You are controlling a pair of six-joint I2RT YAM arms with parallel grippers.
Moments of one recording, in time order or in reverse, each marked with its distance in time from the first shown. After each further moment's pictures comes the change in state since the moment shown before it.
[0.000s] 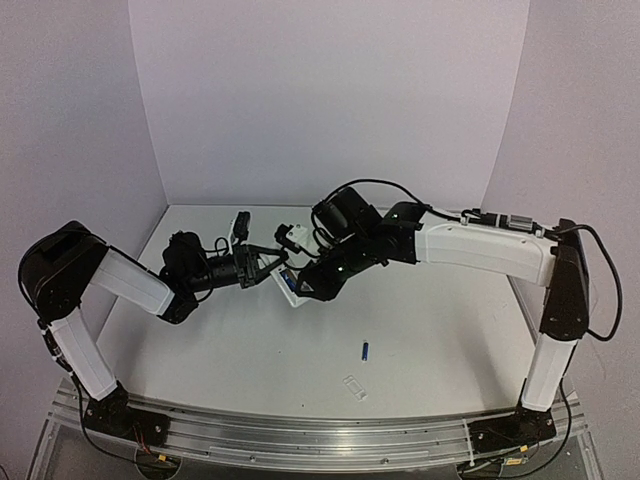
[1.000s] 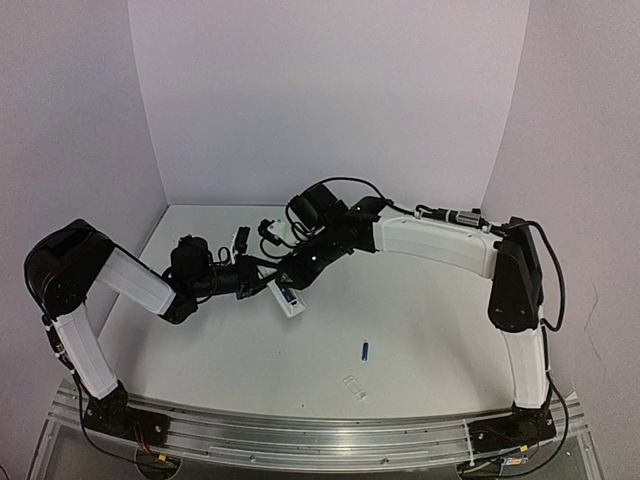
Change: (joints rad) left arm 0.030 0.044 0.002 -0.161 -0.041 0.032; right arm -0.035 0.282 0.316 -0.060 -0.051 0.010
